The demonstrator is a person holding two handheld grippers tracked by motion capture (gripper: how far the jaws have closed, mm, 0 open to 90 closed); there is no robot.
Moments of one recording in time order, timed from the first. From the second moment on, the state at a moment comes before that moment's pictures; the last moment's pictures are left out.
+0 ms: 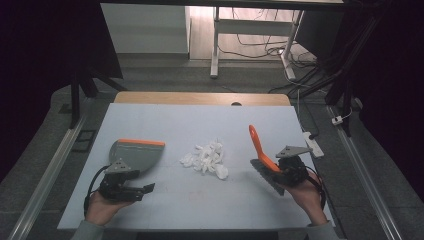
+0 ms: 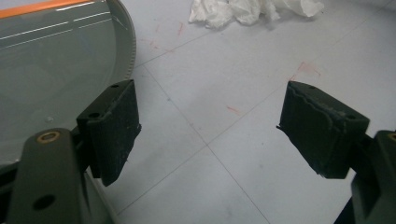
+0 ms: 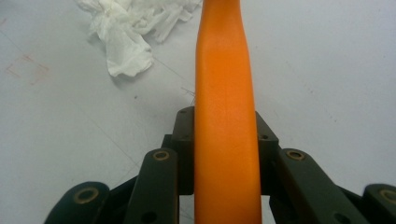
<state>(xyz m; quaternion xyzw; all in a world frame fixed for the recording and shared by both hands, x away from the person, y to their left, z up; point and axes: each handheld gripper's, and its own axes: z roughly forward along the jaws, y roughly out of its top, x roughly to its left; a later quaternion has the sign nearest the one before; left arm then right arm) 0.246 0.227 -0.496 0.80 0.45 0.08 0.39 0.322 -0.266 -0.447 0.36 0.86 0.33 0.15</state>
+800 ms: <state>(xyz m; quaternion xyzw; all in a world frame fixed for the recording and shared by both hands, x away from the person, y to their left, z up) 0.246 0.221 -0.491 0.80 0.44 0.08 0.40 0.322 -0.264 -0.448 0.36 0.86 0.32 0.15</state>
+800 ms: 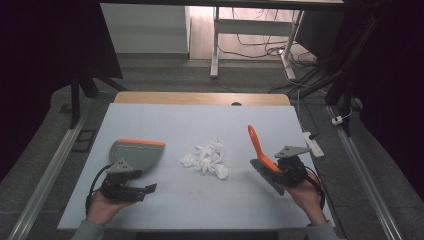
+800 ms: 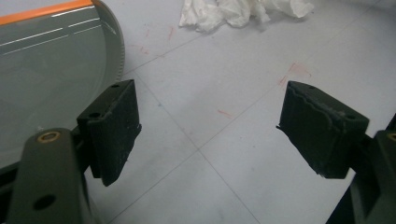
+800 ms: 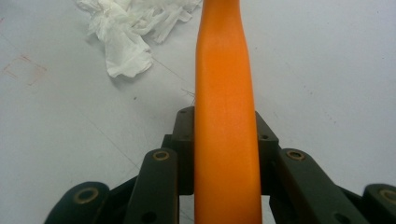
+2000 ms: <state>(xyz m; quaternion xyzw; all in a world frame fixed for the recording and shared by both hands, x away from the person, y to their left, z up) 0.258 0.251 -0.476 0.75 0.56 0.10 0.34 0.322 -0.263 -0.451 0.36 0.86 0.32 0.15</state>
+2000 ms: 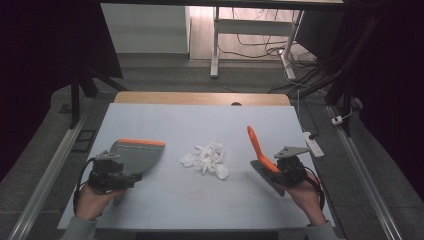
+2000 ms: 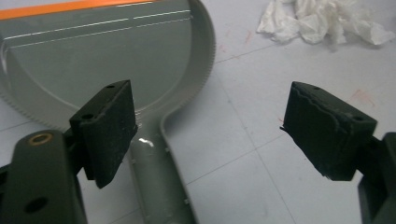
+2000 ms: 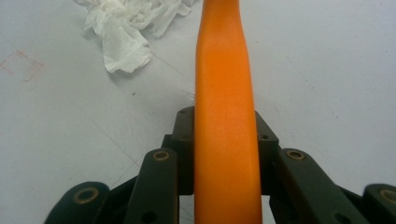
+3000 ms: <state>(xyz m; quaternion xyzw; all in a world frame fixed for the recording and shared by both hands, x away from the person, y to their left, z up) 0.269 0.276 -0.508 0.74 0.61 0.03 0.29 0.323 -0.264 -0.456 0.37 0.87 0.31 0.15</state>
